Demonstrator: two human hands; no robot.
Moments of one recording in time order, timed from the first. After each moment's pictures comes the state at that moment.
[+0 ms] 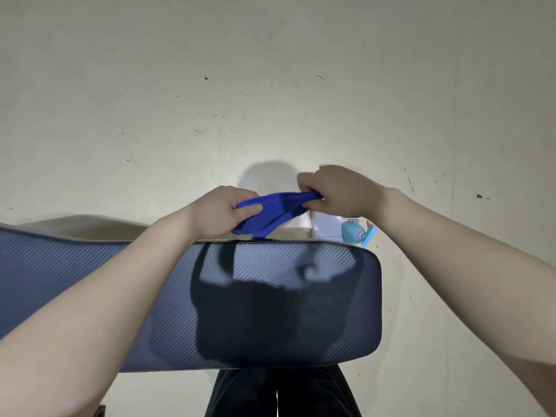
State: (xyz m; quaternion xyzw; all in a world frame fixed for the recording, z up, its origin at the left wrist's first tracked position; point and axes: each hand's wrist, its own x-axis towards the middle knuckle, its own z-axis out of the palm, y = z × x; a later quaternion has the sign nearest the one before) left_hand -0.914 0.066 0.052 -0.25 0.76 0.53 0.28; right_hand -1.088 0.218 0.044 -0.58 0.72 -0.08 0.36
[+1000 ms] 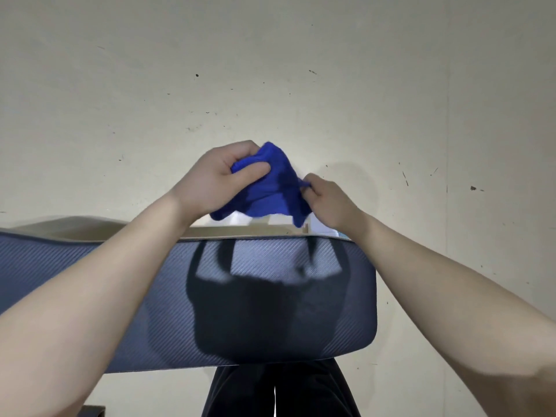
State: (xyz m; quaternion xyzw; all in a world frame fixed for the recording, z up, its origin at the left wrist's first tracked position) left_hand -0.942 0.072 0.085 -0.25 0.74 0.62 0.07; right_hand -1.052 0.239 0.024 -0.26 0.83 -0.24 0.44
